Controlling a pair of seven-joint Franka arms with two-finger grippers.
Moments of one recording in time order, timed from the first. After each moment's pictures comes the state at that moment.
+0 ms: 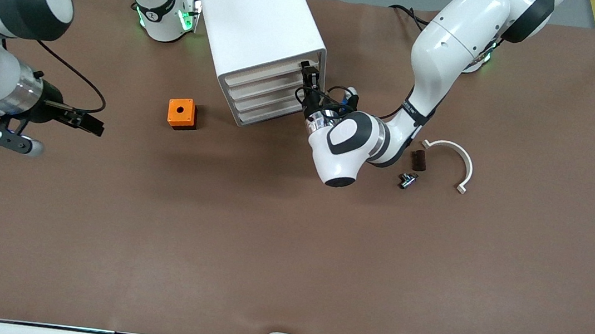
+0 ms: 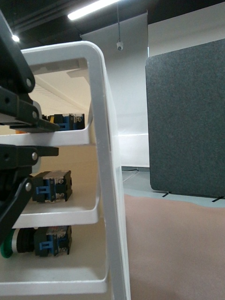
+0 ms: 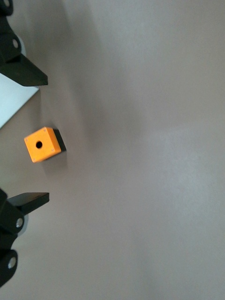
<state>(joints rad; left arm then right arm) -0.54 0.83 -0.19 -1.41 -0.99 1.29 -2.36 0.25 0.15 -0.12 -1.61 0.06 1.63 0.40</state>
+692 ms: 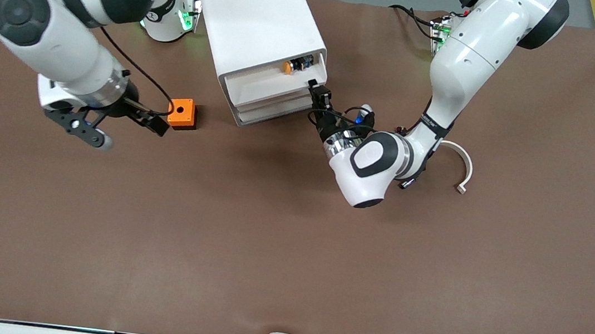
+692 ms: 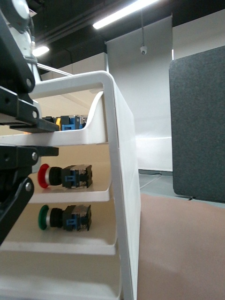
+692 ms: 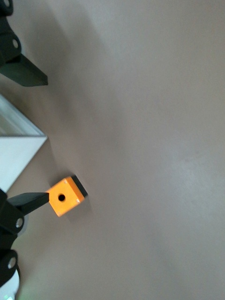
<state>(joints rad) -0.42 0.83 -0.19 -1.41 -1.02 1.29 -2.36 0.48 0.15 -0.12 -1.61 0.06 1.68 0.84</state>
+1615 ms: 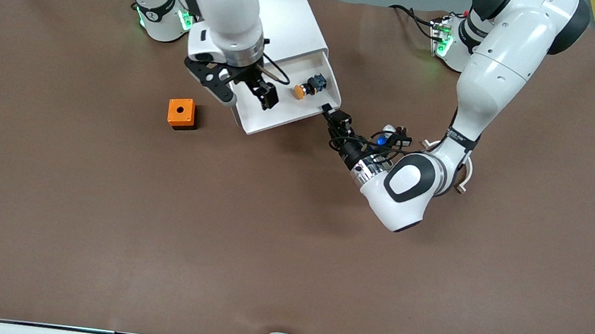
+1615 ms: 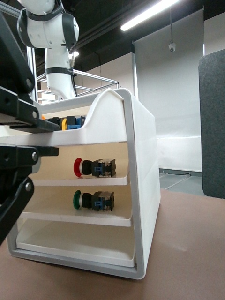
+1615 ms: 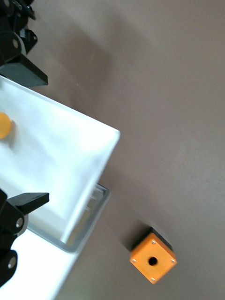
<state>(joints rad) -0.30 0.83 -0.19 -1.41 -1.04 1.31 -2.36 0.86 0.15 -0.12 -1.68 0.06 1.82 1.42</state>
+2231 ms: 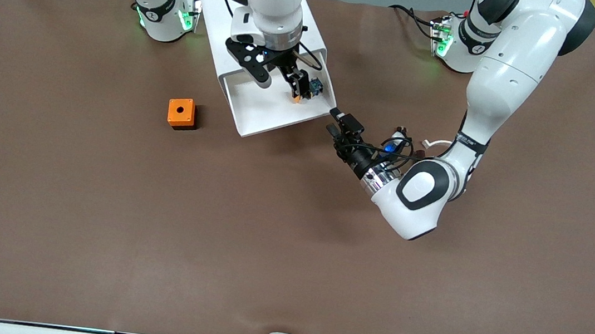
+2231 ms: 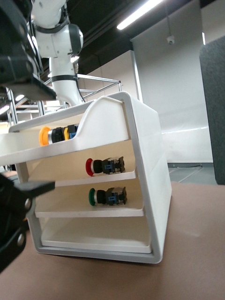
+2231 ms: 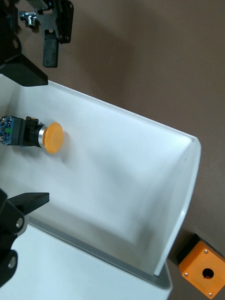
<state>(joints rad) -0.27 0.83 -0.19 -1.39 -1.04 1.31 -2.24 0.98 0.18 -0.12 -1.71 0.06 1.89 1.64</state>
